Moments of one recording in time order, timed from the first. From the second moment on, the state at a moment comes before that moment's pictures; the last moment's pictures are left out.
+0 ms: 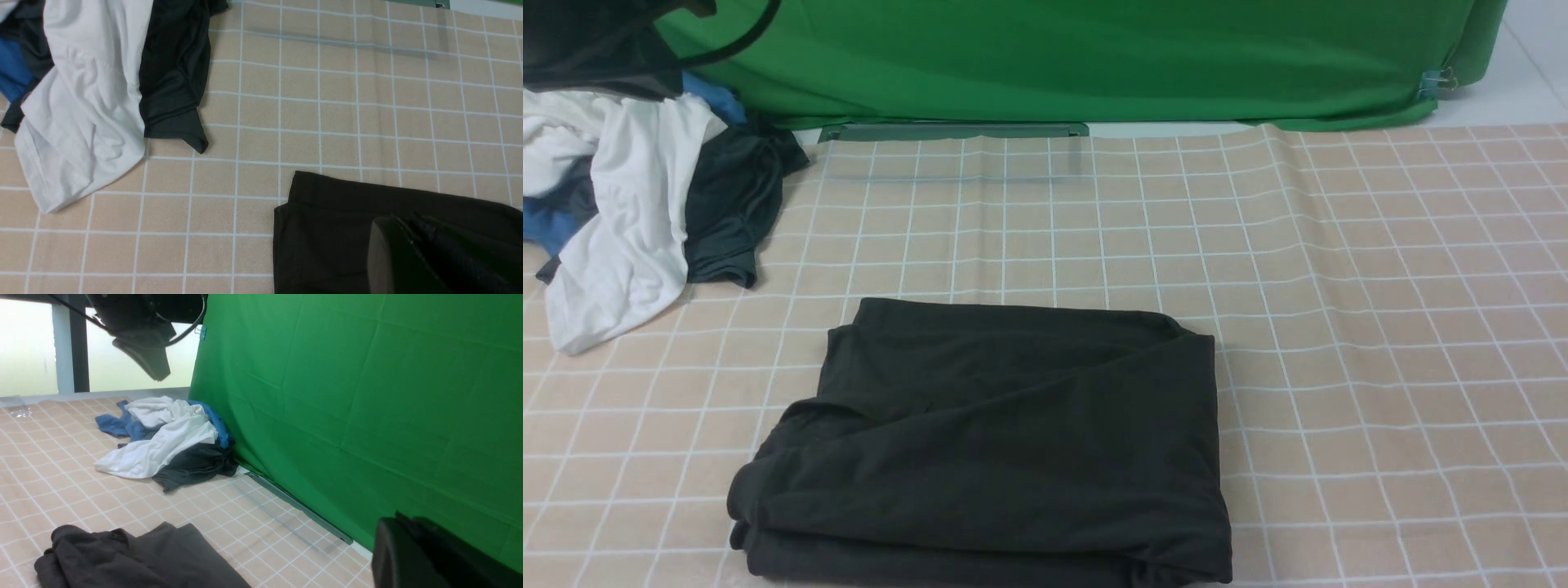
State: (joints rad) right arm 0.77 0.44 -0.78 -0.24 0.47 0.05; left arm -0.09 1.38 -1.52 -0.04 1.06 -0.10
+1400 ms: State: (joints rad) right arm 0.17 0.00 0.01 -0.17 0.24 0.05; left arm -0.09 1.33 -1.52 -0.01 1.14 -0.05
